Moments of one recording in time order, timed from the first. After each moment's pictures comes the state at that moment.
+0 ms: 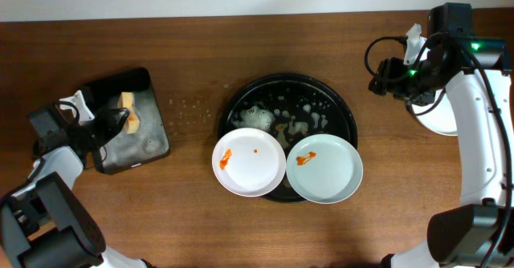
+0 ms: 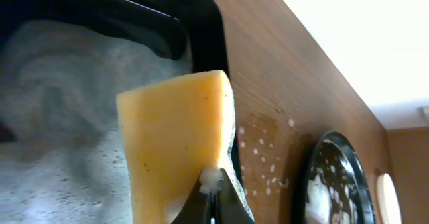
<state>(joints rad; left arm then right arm) 0.52 1.79 0.94 -0.03 0.78 -0.24 -0.10 1.72 1.77 -1.29 -0.25 0.15</state>
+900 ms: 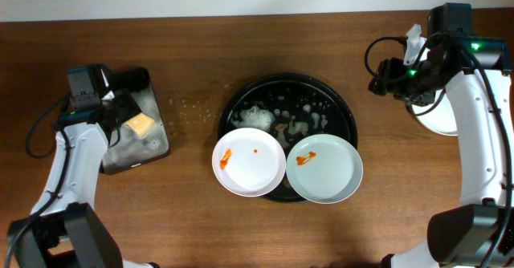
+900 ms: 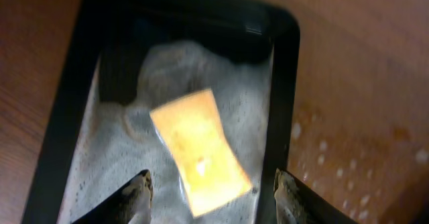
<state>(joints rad) 0.22 1.63 1.15 -0.48 -0.02 -0.30 -0.10 1.72 1.77 -1.29 -0.25 0.15</state>
